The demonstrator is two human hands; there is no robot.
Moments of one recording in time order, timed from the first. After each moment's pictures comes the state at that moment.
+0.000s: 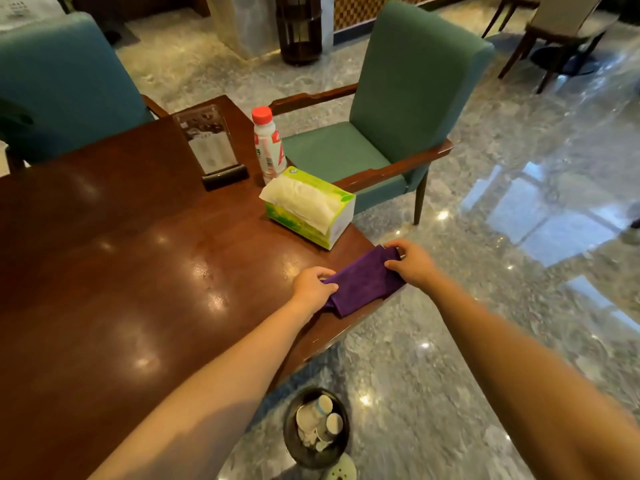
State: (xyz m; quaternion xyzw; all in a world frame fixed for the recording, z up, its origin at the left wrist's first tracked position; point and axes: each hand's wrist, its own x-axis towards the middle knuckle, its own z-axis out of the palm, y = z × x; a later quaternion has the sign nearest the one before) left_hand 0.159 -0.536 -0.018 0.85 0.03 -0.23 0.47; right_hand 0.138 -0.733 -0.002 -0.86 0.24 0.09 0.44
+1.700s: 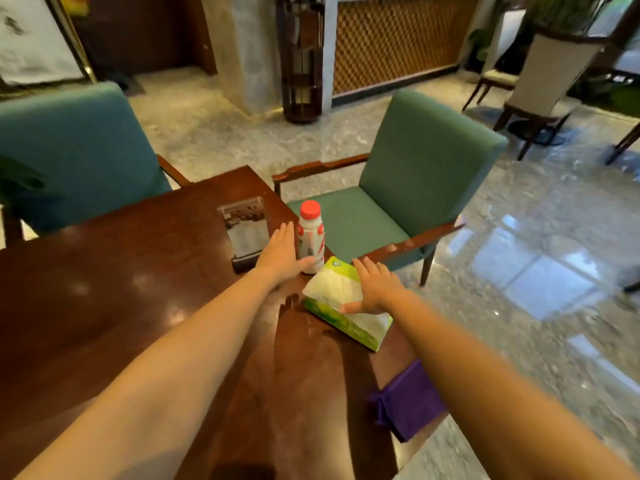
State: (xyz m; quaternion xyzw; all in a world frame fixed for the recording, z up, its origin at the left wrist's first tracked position) left_hand 0.414 -0.448 0.075 0.95 -0.18 -0.13 0.21; right_hand 0.312 -0.624 0.074 -0.97 0.07 0.21 0.08
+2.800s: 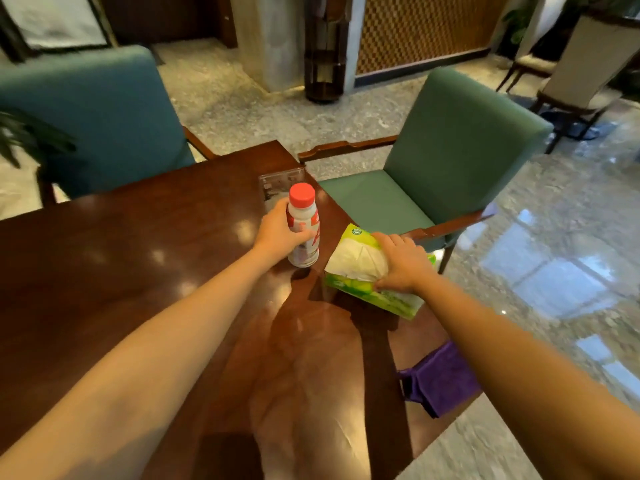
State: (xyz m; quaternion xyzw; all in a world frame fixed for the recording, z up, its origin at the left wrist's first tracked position) left_hand 0.401 -0.371 0.081 0.88 -0.11 -0.03 0.47; right_hand 0.310 -0.591 0.081 -0.99 0.02 0.10 0.08
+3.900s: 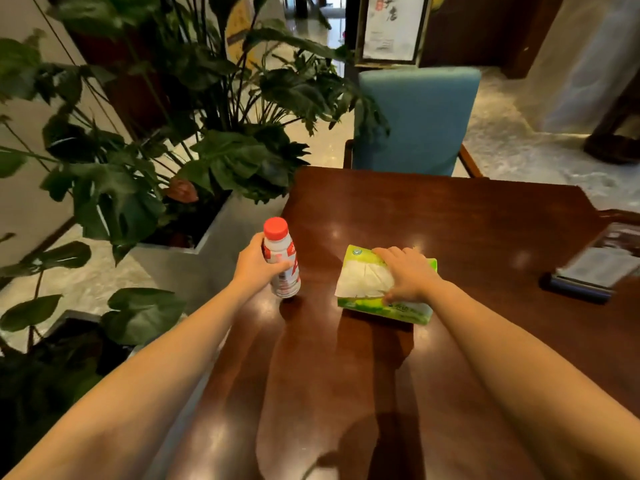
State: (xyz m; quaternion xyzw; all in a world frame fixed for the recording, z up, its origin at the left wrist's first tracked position) left_hand 0.165 0.095 0.081 0.84 0.28 0.13 0.44; right_hand 0.312 -0.146 0.074 -0.91 -0.40 0.13 0.00
